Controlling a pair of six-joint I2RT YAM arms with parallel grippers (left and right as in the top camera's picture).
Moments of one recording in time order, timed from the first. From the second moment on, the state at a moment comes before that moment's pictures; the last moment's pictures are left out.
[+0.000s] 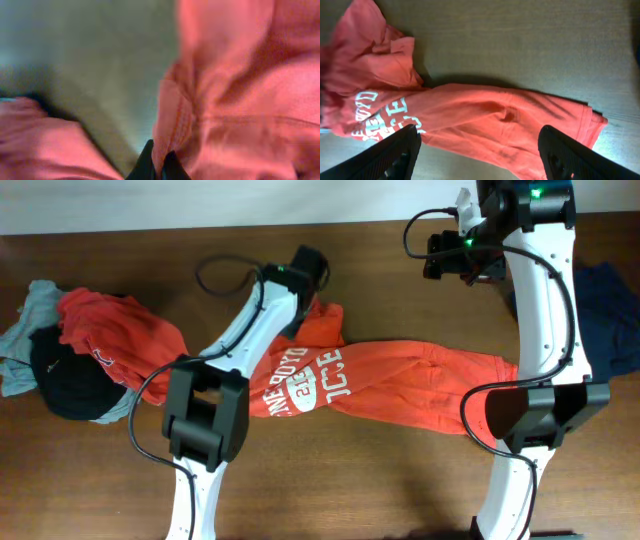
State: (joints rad) left arm -0.44 2.28 1.99 -1.11 -0.51 0.05; right arm 0.04 2.19 2.52 -1.61 -0.15 0.10
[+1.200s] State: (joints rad) left arm -0.34 2.28 2.37 -1.29 -0.50 0.02; right arm -0.16 2.21 1.83 -1.19 -0.18 0.09
